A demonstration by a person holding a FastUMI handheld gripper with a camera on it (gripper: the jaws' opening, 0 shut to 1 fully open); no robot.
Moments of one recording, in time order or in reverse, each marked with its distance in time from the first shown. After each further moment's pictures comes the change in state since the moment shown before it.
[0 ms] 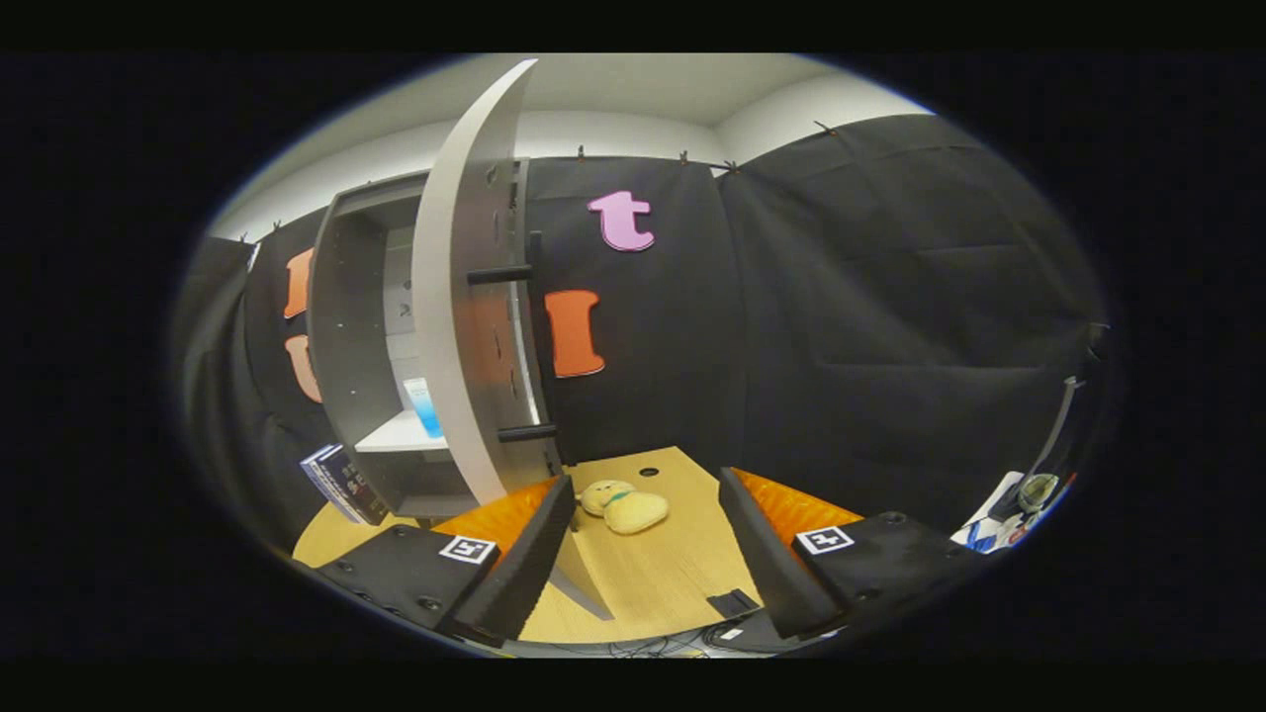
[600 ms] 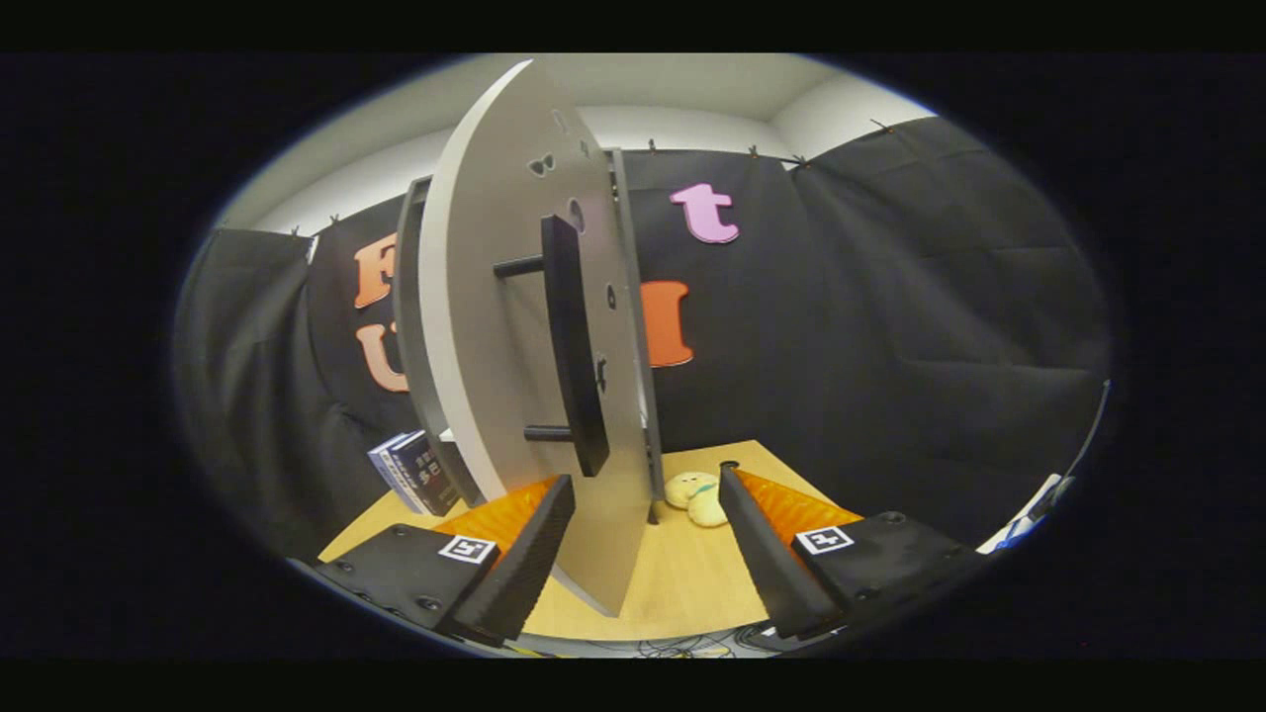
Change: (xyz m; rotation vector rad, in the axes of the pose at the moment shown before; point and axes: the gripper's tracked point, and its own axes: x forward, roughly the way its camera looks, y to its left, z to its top) arm -0.008 0.115 -0.017 -0.010 0.037 0.224
